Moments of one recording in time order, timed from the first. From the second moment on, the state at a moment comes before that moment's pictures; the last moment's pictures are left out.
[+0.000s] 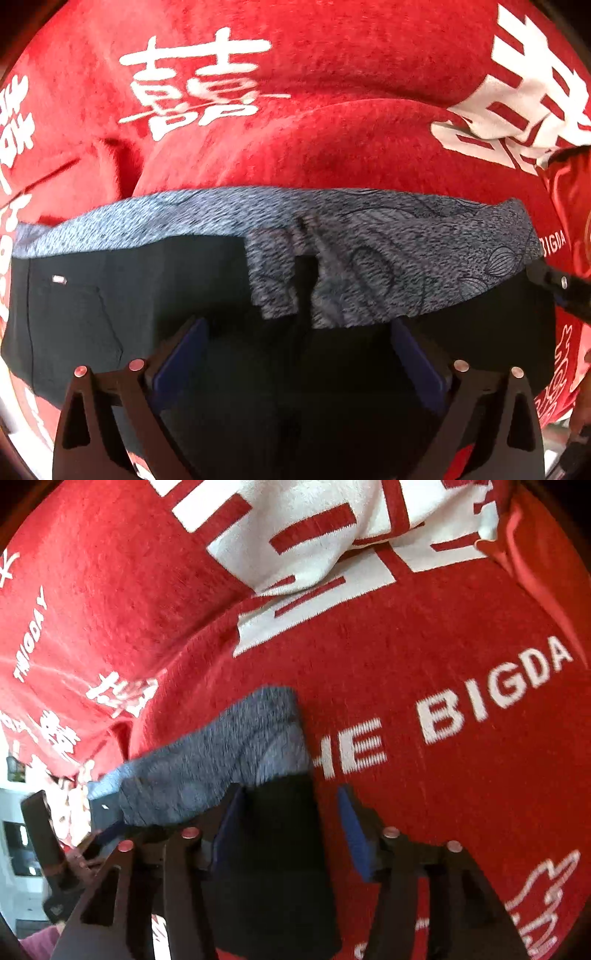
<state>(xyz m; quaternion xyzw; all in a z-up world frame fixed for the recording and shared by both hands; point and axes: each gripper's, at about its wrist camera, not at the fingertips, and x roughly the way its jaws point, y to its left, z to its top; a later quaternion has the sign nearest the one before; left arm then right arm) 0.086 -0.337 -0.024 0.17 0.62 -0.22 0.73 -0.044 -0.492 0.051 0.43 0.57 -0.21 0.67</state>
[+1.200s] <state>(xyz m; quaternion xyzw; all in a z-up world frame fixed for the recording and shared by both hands) 0.091 -0.192 0.019 0.13 0.66 -0.14 0.73 0.008 -0.340 0.117 0.31 0.64 -0.16 0.69</state>
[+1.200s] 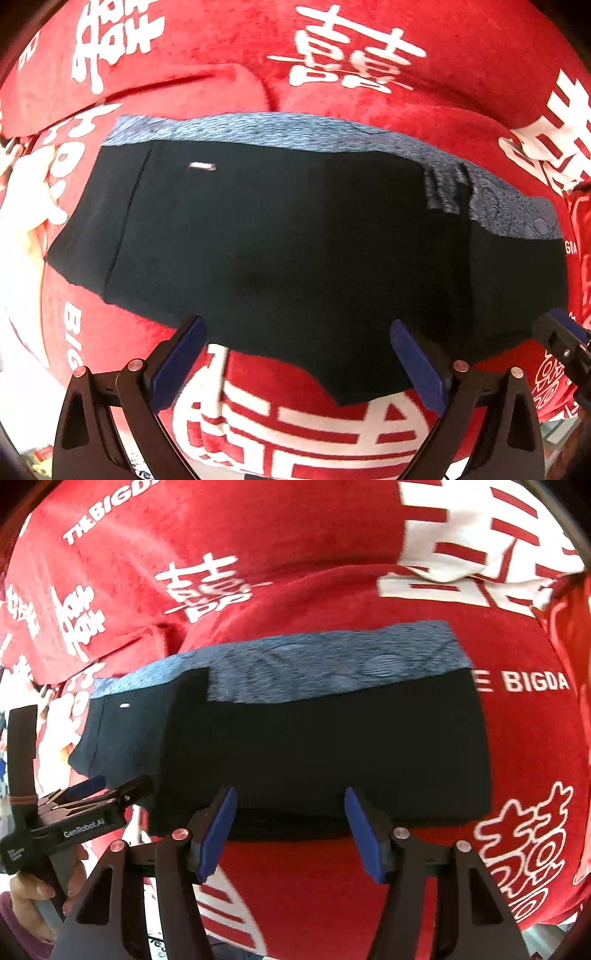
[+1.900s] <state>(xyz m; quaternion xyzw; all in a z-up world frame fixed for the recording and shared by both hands) 0.103 -0.084 0.015 0.08 0.69 -0.10 0.72 0.070 -0.235 0.106 0.28 0.69 -0.07 0.66</state>
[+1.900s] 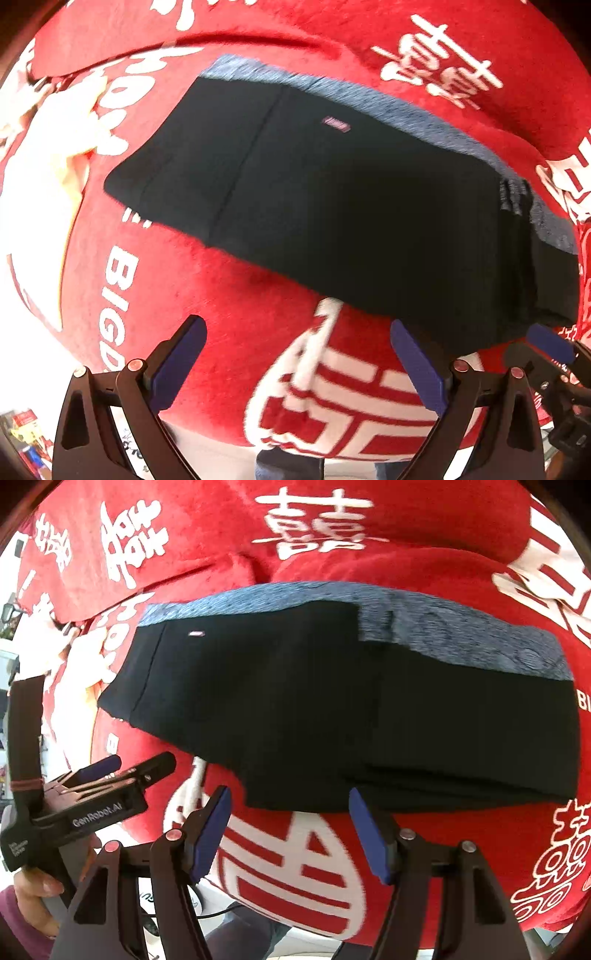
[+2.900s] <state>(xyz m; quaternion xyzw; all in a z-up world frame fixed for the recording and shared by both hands) 0.174 0.034 -0.022 -0.25 0.63 -0.18 0.71 0.123 -0.152 0.078 0.28 0.71 -0.01 0.64</state>
